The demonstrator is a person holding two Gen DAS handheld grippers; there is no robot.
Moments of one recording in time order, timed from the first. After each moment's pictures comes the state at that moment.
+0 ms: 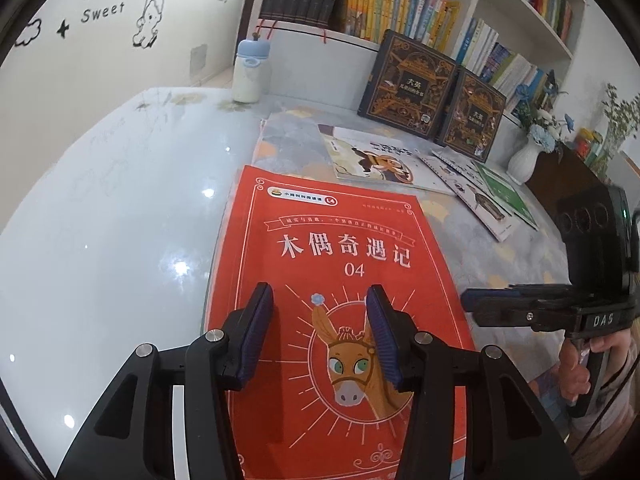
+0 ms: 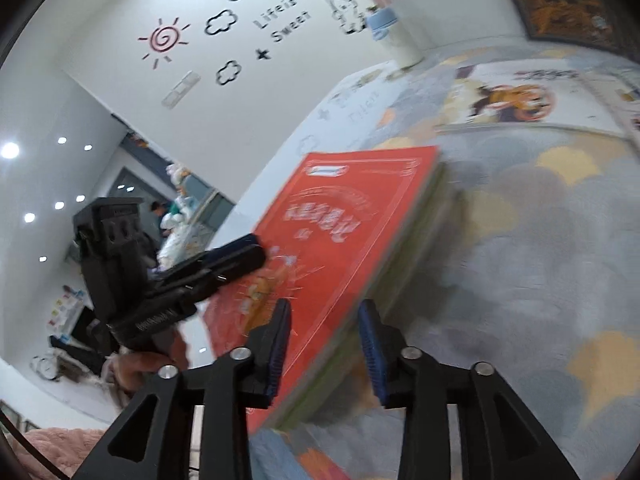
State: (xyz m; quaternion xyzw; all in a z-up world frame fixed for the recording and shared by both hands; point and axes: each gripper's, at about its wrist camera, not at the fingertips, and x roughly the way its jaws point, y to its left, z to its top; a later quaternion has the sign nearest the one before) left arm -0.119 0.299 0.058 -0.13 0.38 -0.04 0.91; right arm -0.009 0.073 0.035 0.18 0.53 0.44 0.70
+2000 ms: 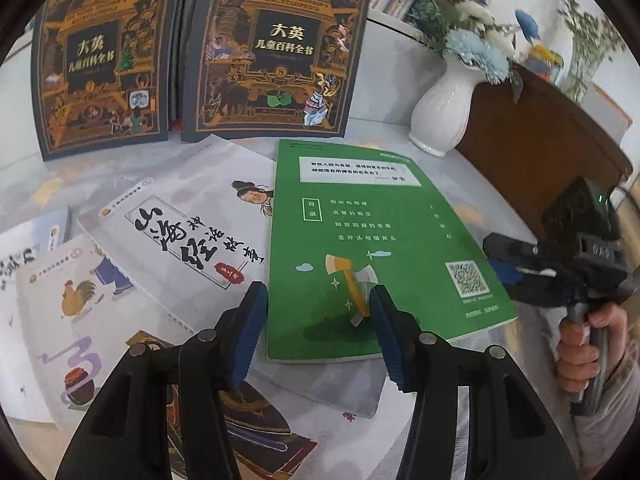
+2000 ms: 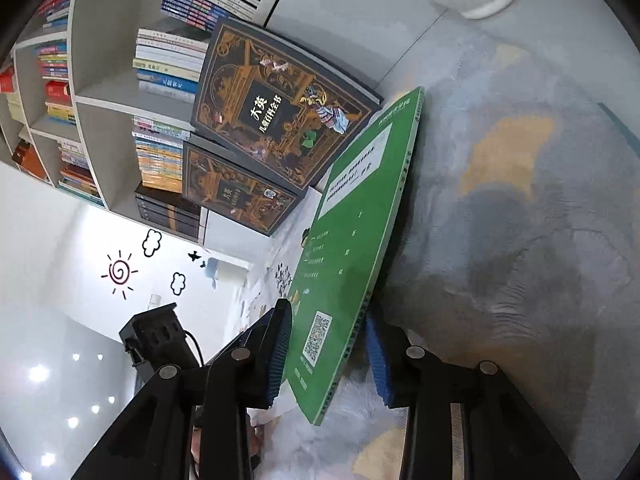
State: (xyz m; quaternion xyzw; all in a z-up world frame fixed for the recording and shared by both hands) left arm 0.184 -0.095 0.036 -0.04 0.40 -0.21 0.89; right arm 0.161 -0.387 -0.050 0.45 0.47 0.24 0.72
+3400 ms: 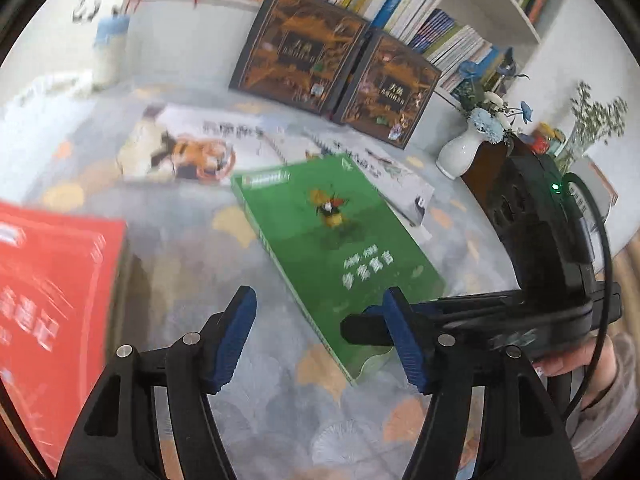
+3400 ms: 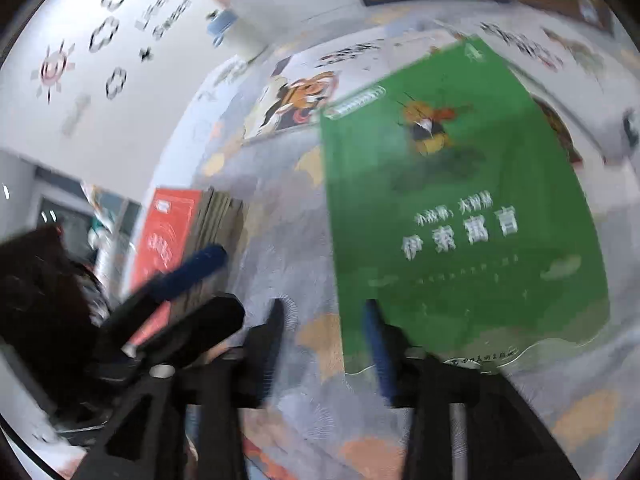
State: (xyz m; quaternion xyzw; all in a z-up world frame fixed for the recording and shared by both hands) left arm -0.023 0.114 0.061 -0.19 0.40 -0.14 0.88; right arm 0.060 -0.071 0.023 0.16 0.66 0.29 0.68
